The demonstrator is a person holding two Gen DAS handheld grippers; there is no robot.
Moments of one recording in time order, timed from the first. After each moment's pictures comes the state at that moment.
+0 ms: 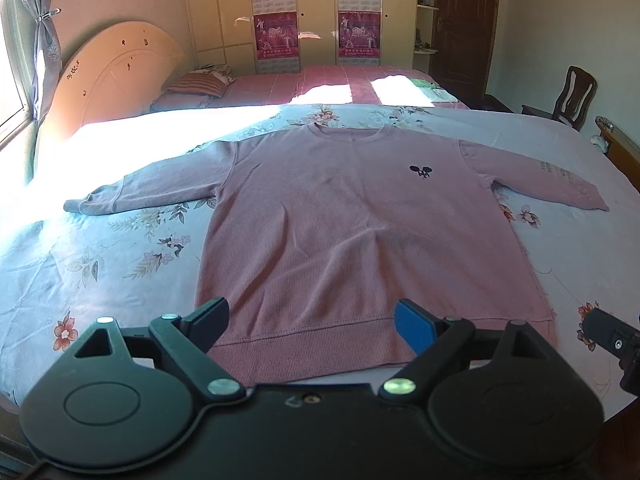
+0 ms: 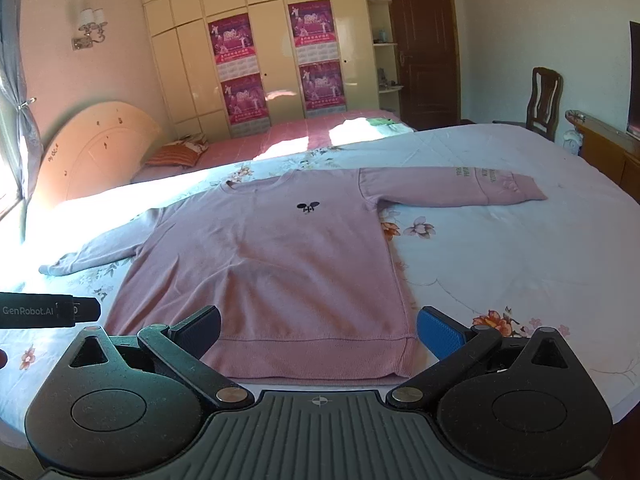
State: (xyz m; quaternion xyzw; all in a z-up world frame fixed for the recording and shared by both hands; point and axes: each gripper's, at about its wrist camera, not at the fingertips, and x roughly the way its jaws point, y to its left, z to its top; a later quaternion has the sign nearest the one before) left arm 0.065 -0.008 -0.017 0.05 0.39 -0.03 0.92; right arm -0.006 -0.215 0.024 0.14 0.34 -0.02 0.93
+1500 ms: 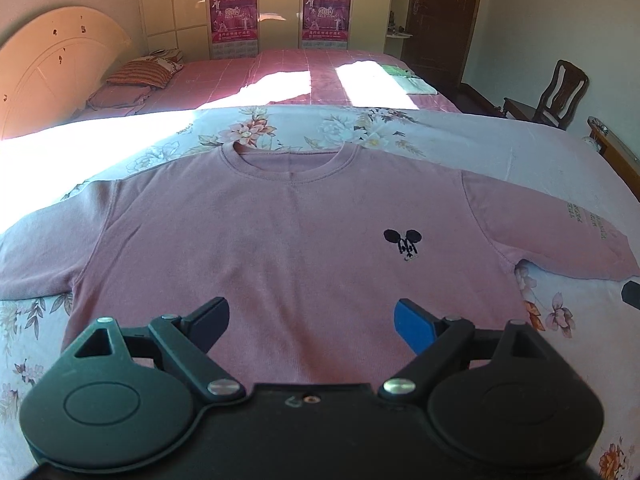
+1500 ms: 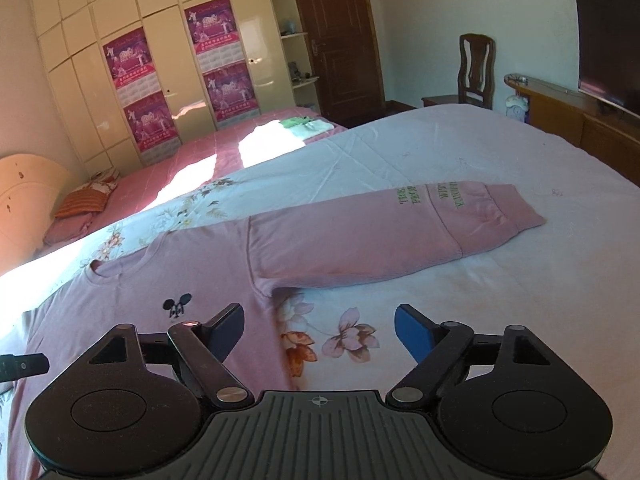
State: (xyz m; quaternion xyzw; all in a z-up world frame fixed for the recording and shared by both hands) left arm 0.314 -0.109 -0.087 0.03 0.43 -0.09 0.90; right arm 0.219 -0.375 -0.057 0.21 0.35 -0.15 0.90
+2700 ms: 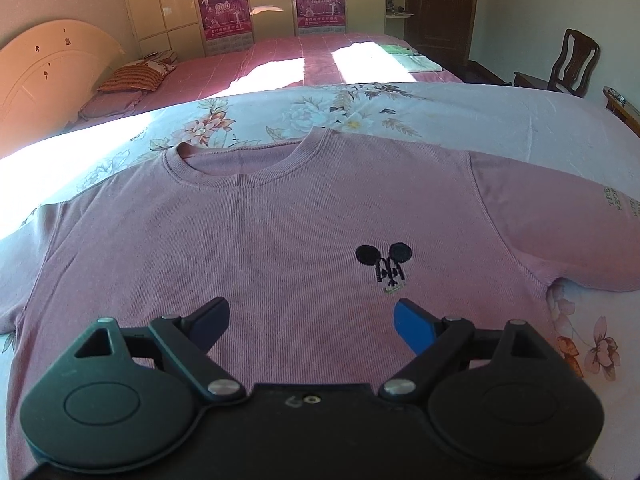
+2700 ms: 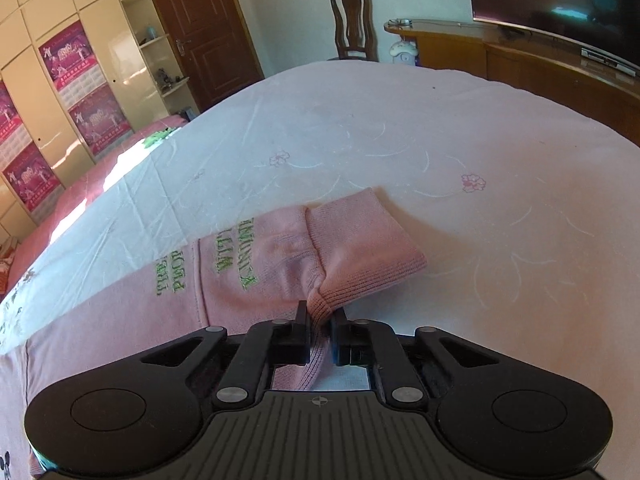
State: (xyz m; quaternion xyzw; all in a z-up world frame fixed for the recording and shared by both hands) left arm 0.373 -0.179 -0.138 0.07 0.43 -0.06 0.90; right arm 0.278 -0.565 -0.135 0.28 0.35 -0.28 0.85
